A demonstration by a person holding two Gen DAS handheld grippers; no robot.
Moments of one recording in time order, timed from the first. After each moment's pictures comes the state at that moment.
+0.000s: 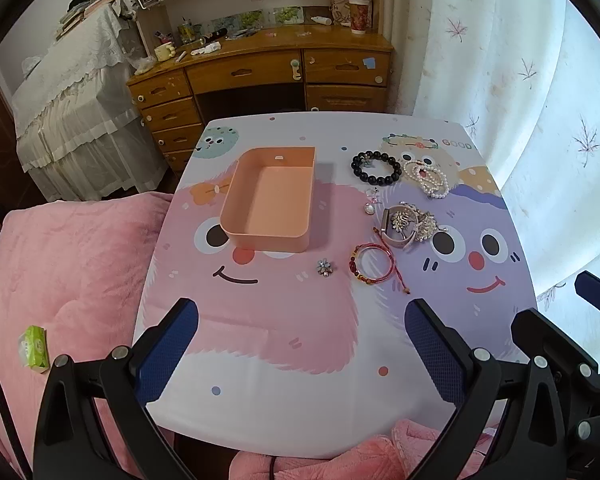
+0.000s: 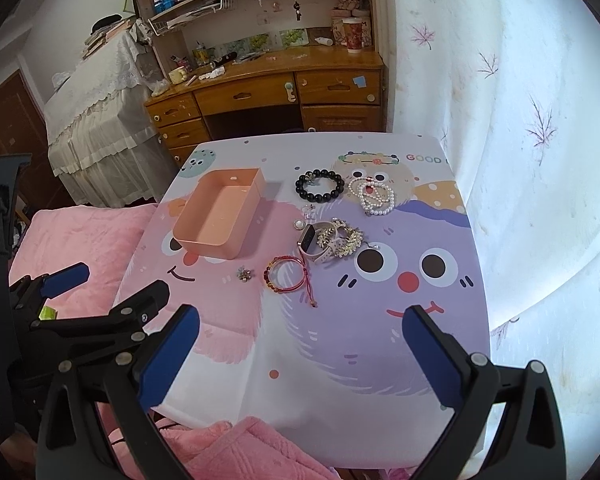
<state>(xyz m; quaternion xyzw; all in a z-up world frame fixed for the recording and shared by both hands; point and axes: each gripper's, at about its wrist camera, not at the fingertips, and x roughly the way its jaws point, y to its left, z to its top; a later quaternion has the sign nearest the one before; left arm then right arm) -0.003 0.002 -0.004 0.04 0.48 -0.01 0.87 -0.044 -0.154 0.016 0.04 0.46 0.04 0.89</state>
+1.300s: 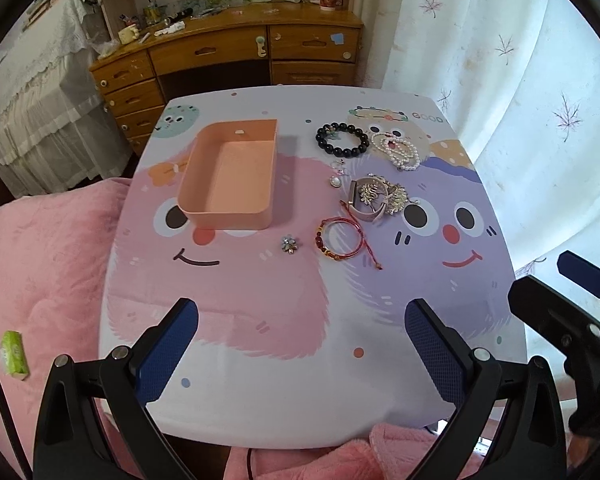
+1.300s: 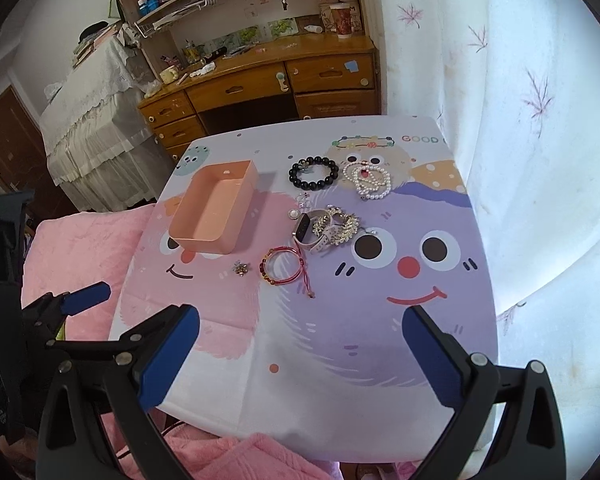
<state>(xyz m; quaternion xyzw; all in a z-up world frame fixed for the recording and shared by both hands) 0.001 -0.003 -0.028 0.02 0.52 -0.08 0.85 -0.038 -0.174 0.002 0.08 0.48 0.05 0.87</state>
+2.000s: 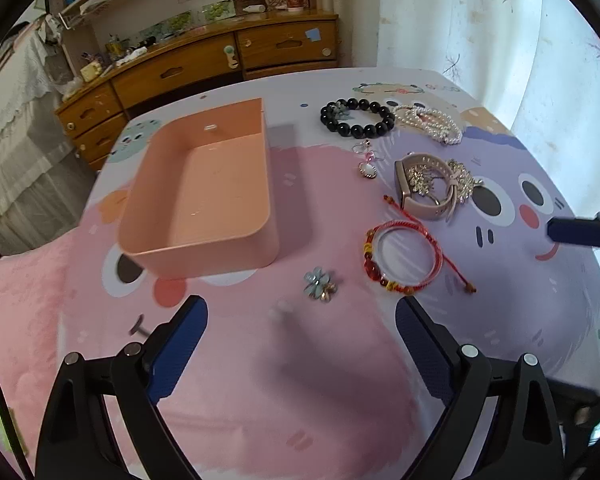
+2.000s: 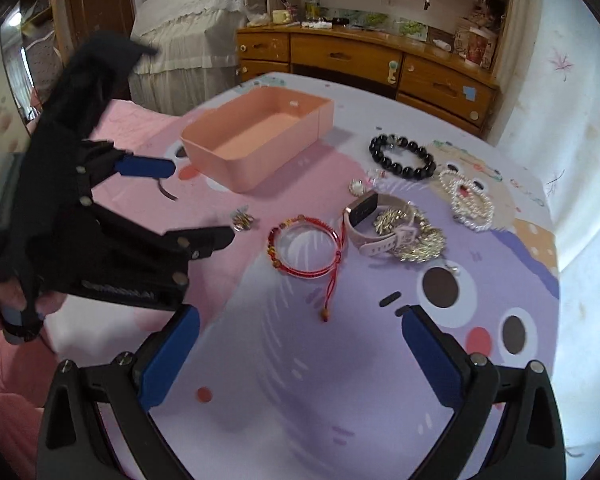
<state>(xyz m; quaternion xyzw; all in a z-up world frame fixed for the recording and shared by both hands) 0.080 0.000 -0.160 0.09 0.46 -0.13 0.87 0.019 -0.128 -0.137 -0.12 0.45 0.20 0.86</state>
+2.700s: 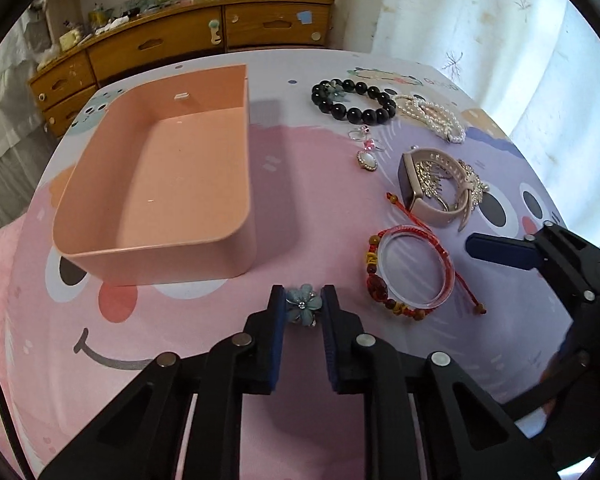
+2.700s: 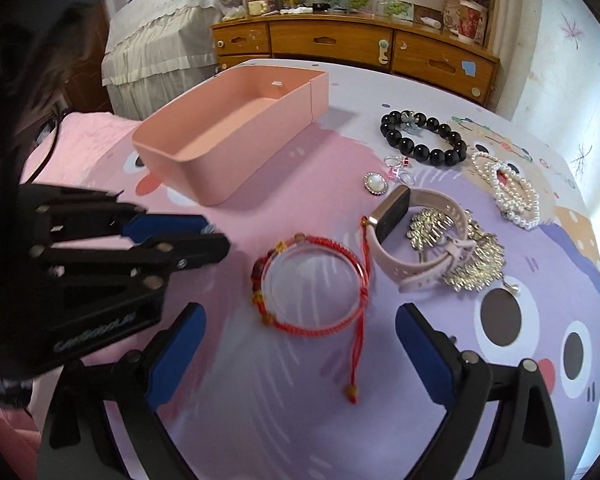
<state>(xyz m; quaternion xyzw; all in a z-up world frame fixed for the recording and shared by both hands) 0.114 0.001 -0.190 0.05 0.49 -0.16 0.85 0.071 -0.100 -0.184 -0.08 0.47 0.18 0.86</state>
